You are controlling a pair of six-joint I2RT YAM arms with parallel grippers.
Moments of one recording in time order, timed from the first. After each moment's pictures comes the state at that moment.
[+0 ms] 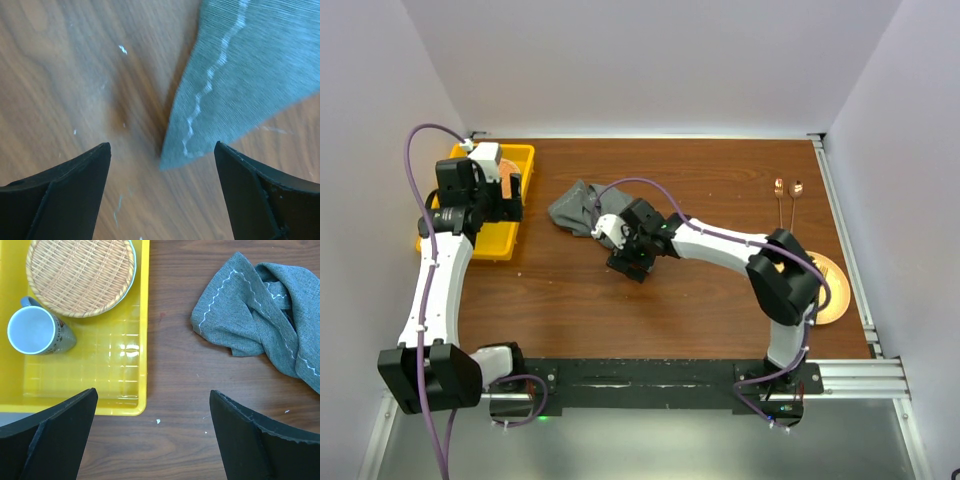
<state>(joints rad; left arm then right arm) 0.12 1.18 1.15 -0.63 0.09 0.09 0.83 1.85 1.32 -0.47 -0.11 -0.36</state>
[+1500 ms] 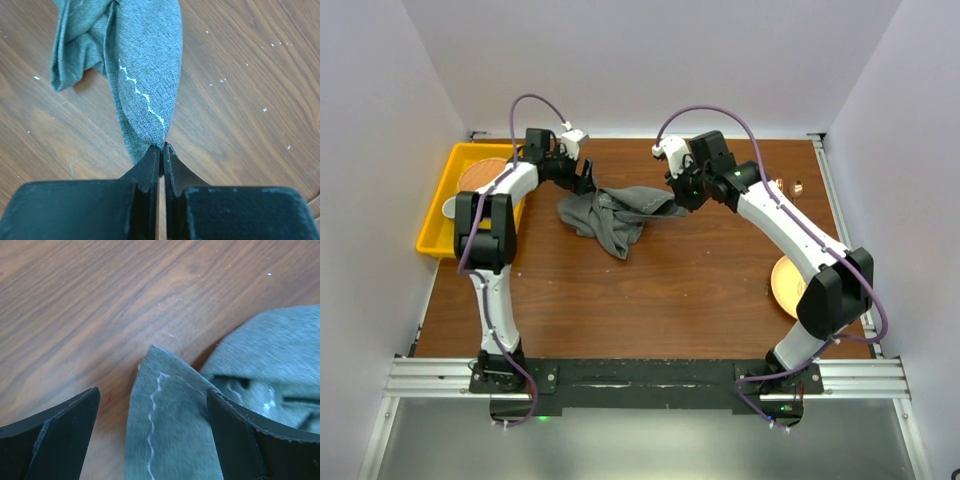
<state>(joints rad) -0.07 2.14 1.63 -0.30 0.55 0.28 0.52 1.65 1.55 -0.70 -0.13 -0.29</state>
